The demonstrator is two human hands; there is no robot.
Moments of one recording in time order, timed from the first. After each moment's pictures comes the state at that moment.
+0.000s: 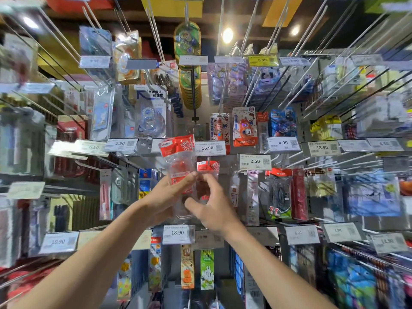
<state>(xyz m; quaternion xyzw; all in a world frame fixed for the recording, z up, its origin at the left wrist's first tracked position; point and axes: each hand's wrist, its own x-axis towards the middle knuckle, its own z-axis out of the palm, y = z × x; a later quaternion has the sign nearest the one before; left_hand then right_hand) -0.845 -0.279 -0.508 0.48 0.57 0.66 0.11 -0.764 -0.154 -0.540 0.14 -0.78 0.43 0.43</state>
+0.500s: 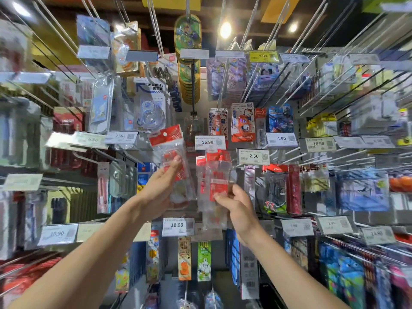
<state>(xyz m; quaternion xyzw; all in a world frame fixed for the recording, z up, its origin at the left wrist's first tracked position) -0.853 -0.287 -0.511 0.41 0.55 0.71 0.15 -0.743 -0.119 -0.567 0.03 -0.69 0.60 0.40</state>
